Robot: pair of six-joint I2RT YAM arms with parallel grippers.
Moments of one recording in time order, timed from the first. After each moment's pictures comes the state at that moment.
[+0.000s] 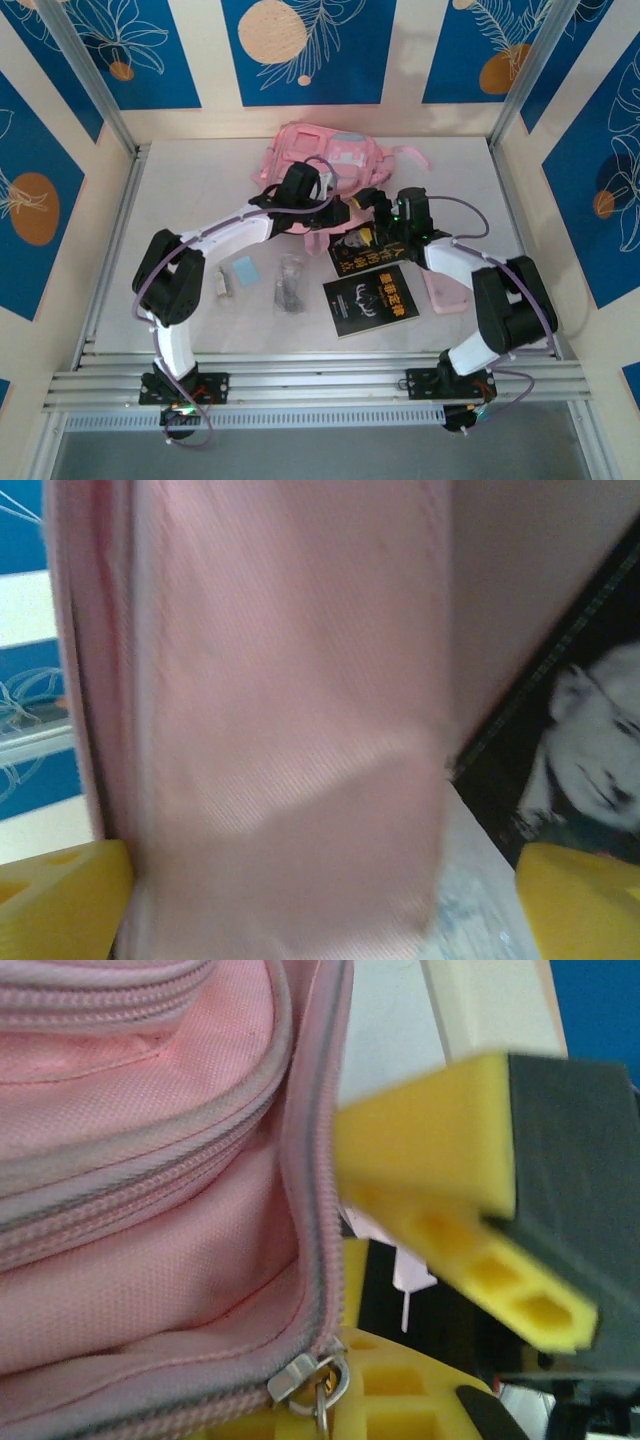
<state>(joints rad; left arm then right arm) -0.67 1.87 1.41 -0.18 0.45 -0.73 0.32 1.57 0.77 0.30 -0.39 1.45</state>
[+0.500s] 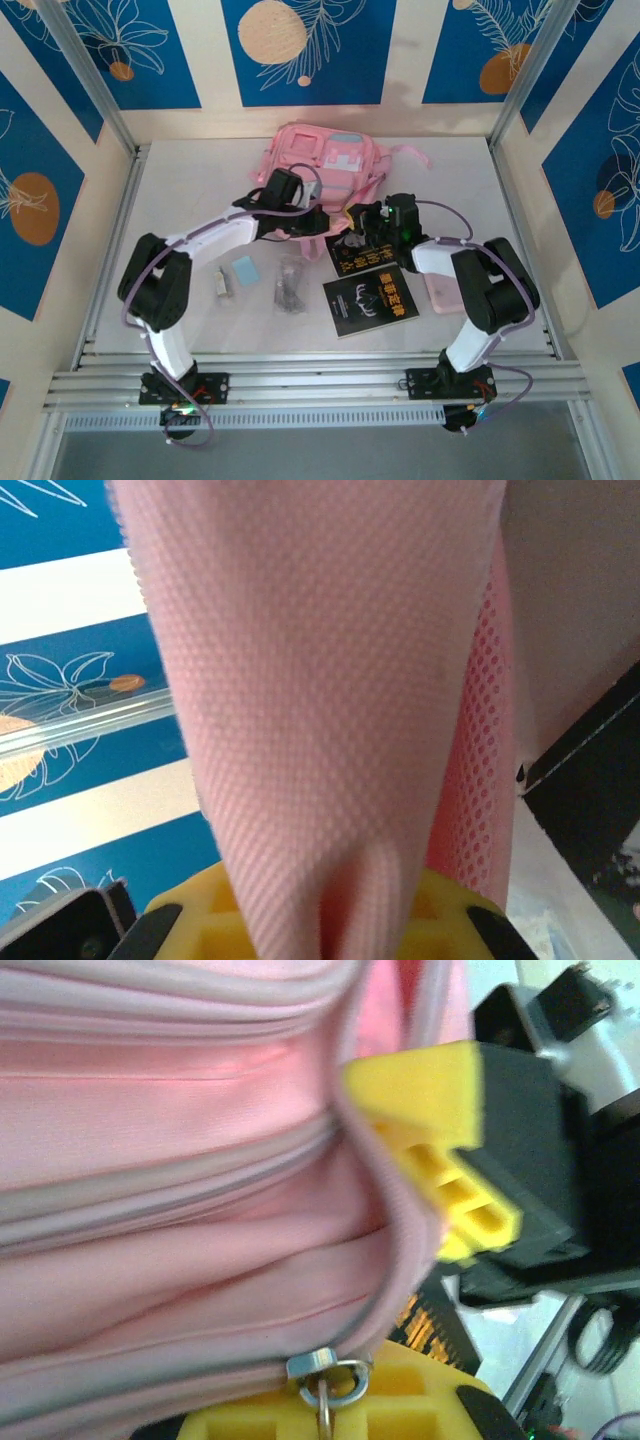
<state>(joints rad) -0.56 1.77 1.29 -0.34 0.46 -0.54 0.34 1.65 0.73 0.53 -0.44 1.53</state>
